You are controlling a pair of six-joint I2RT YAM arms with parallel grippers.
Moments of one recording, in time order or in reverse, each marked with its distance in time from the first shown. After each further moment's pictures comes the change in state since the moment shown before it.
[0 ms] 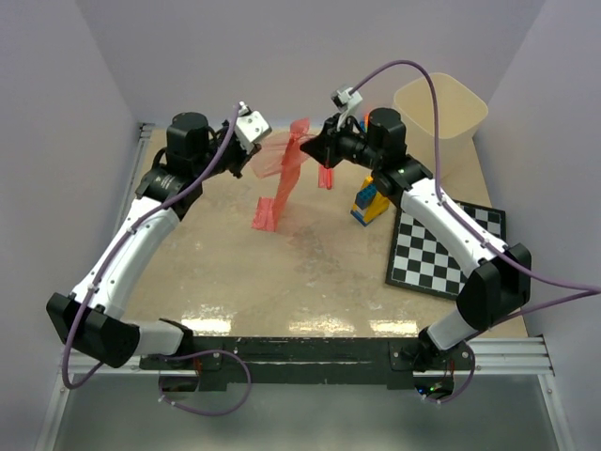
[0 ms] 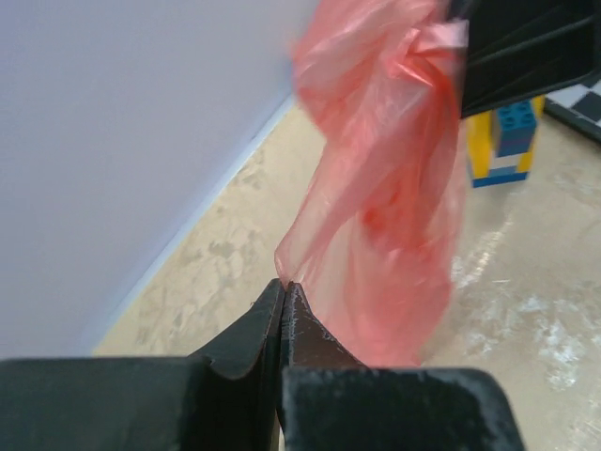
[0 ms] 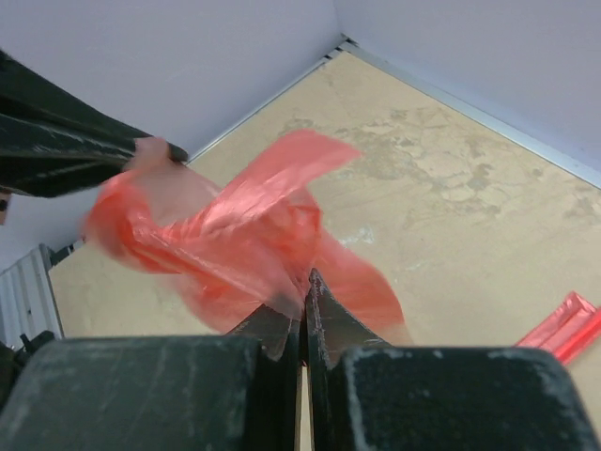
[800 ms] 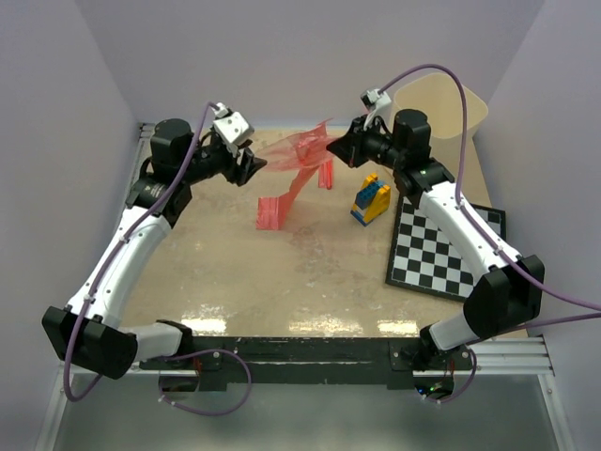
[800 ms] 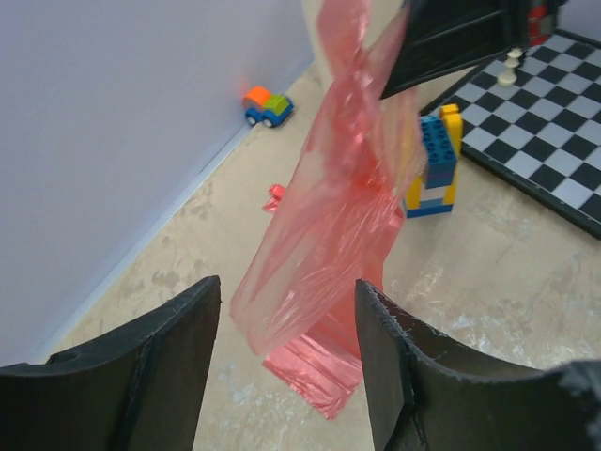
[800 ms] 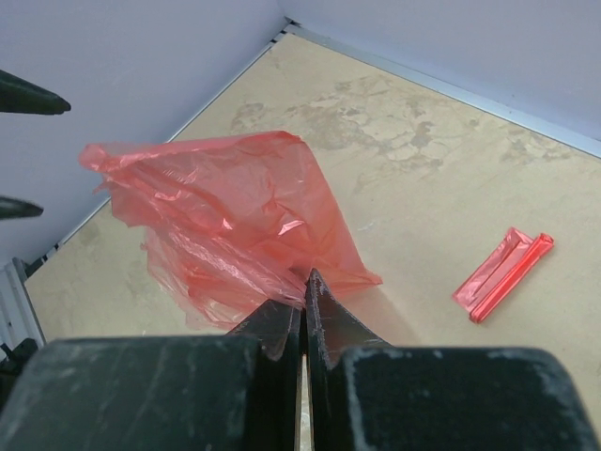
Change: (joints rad) left arm 0.094 -0.084 -0.119 0.106 0.157 -0.151; right arm -0.137 -0.073 -0.080 -0.057 -0.020 0.019
